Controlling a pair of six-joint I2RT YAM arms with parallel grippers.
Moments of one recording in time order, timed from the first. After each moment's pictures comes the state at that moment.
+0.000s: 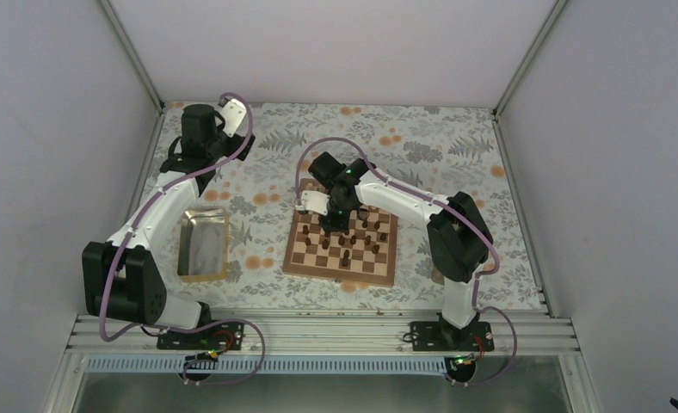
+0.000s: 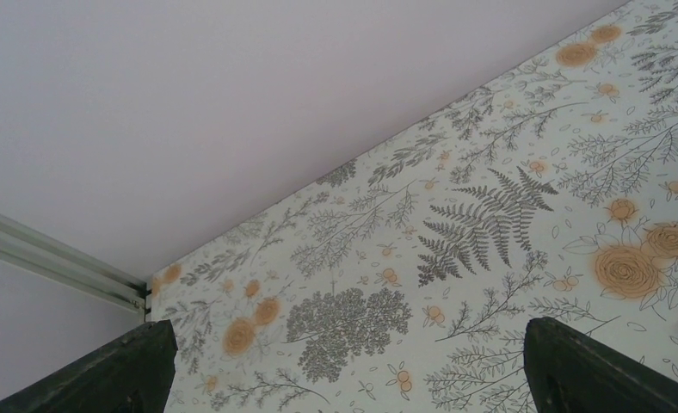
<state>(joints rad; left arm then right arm) -0.15 1.42 1.13 -0.15 -0.03 0.41 0.81 1.90 1.50 -0.94 -0.14 -0.59</state>
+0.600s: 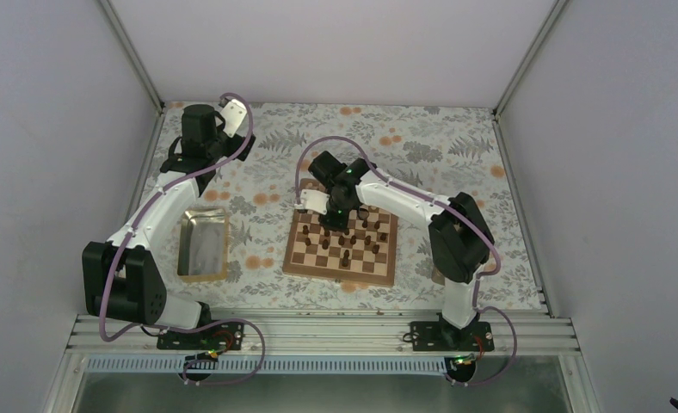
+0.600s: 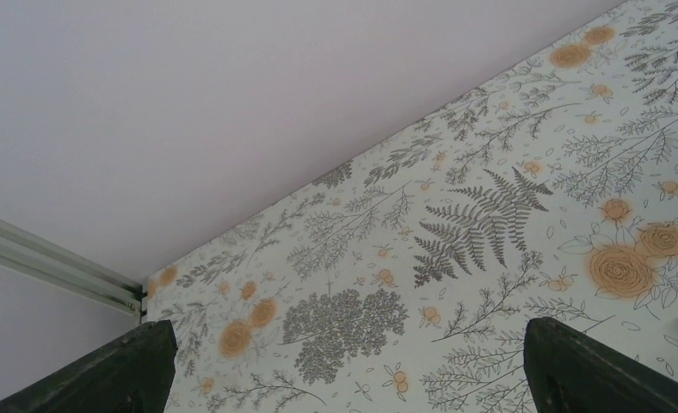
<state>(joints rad) -0.15 1.42 1.13 -0.15 -0.02 0.41 0.81 1.90 1.50 -0.93 -0.14 -0.58</state>
